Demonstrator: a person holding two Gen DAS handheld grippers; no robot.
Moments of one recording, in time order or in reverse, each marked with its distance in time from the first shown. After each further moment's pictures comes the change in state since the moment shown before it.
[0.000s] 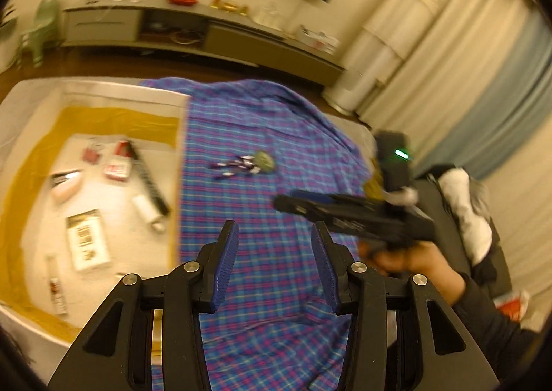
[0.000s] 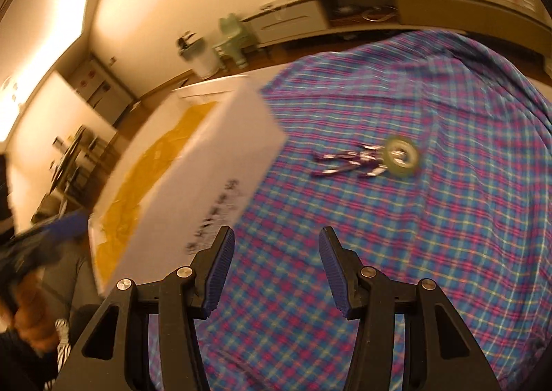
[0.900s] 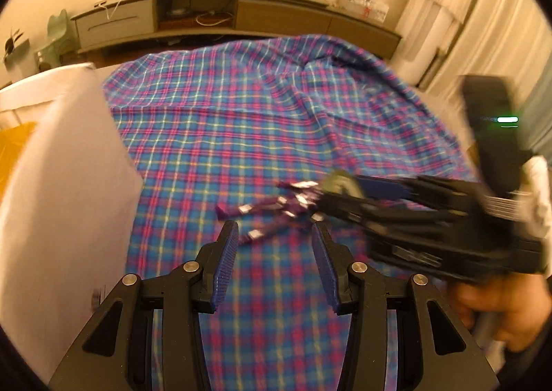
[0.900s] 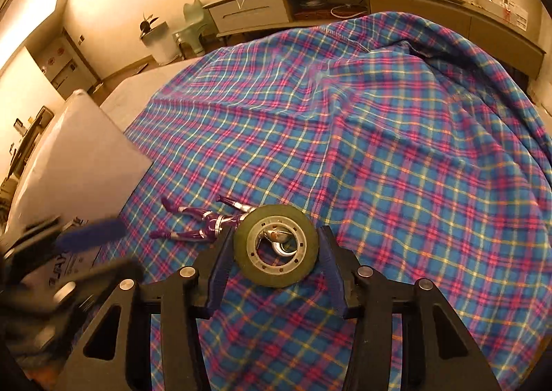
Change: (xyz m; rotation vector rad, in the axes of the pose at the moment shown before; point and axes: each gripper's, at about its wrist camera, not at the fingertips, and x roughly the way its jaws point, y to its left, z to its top) left arm 0.230 0.003 0.044 0.054 0.081 0.298; right arm 0.068 -0.104 0.058 -0.095 0.061 -0.164
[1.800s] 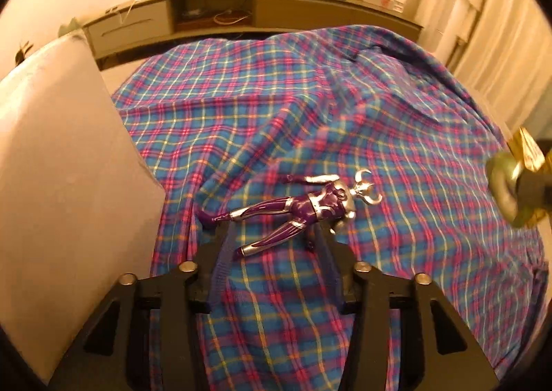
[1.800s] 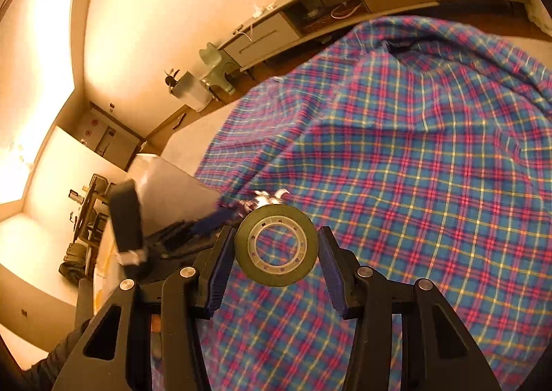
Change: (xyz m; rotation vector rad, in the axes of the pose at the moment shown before) left arm 0.019 0.046 0.003 0.020 -0.012 0.108; right arm -0.060 -0.003 -0.004 0.237 -0.101 0.271
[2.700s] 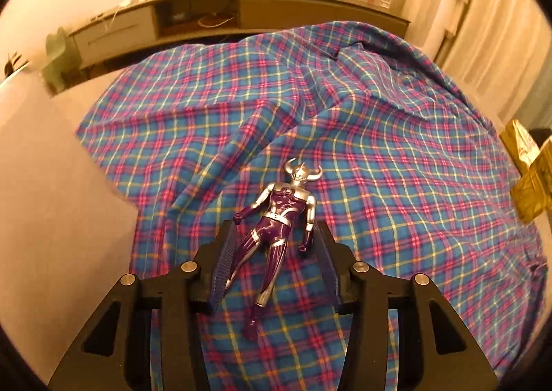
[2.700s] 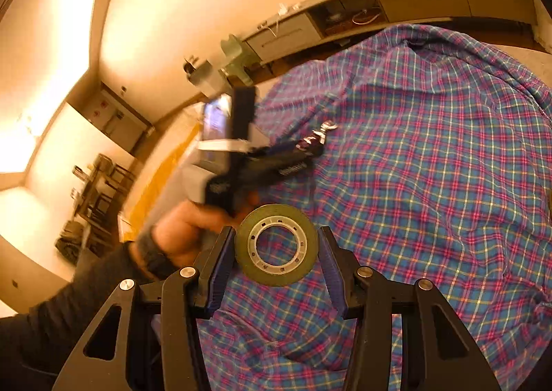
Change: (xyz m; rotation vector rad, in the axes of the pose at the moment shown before) left arm 0.007 -0.011 0.008 0.021 0.009 -0.035; right arm -0.051 0.063 -0.093 -0.096 0.007 -0.040
